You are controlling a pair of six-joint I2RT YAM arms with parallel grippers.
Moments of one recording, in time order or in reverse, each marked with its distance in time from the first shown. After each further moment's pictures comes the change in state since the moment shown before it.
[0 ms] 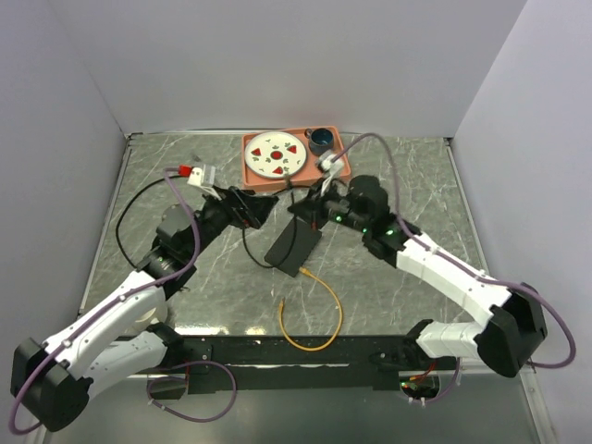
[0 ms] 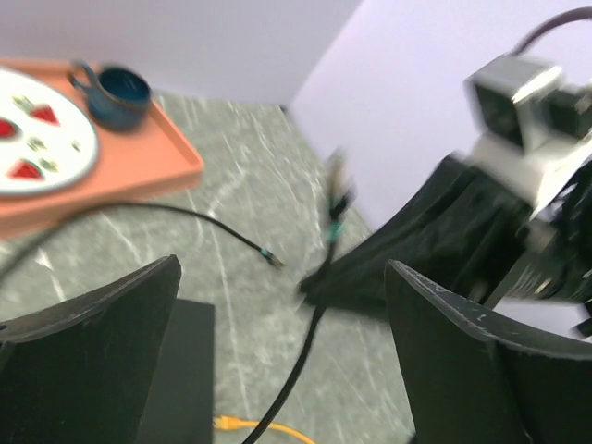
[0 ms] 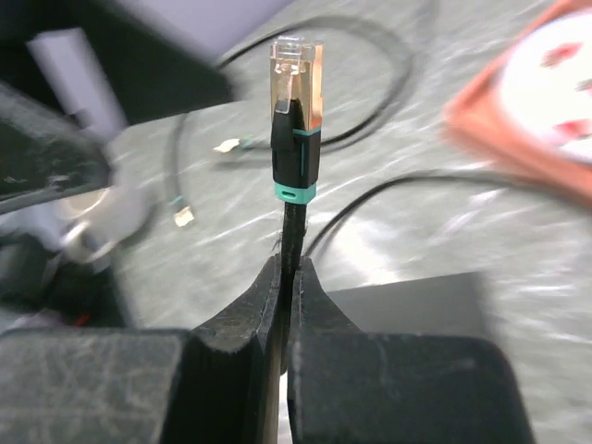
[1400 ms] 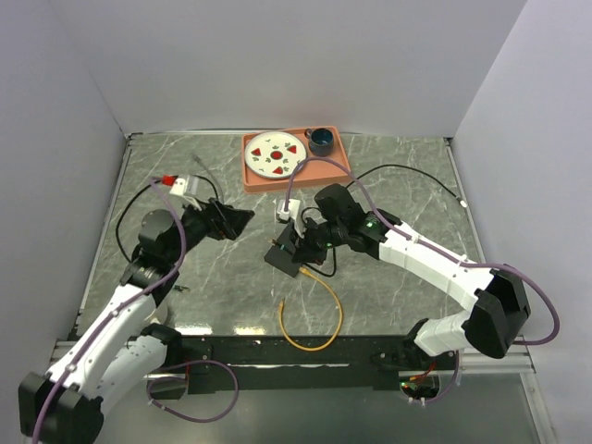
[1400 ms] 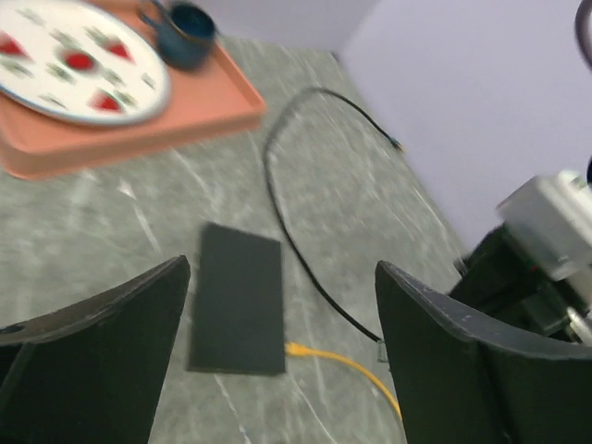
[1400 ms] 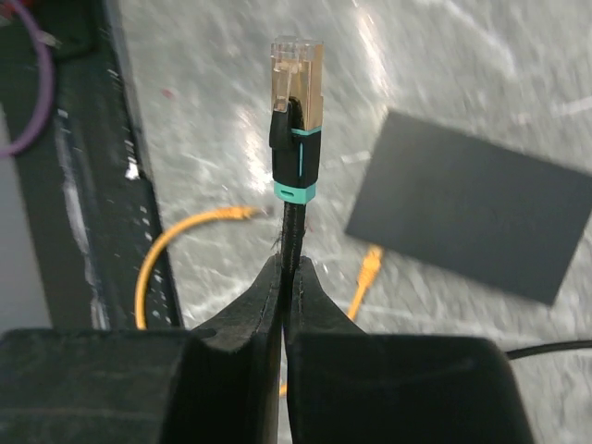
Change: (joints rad) left arm 0.237 -0.161 -0.108 -0.174 0.186 0.074; right arm 0.097 0.129 0.163 -0.642 -0.167 -0.549
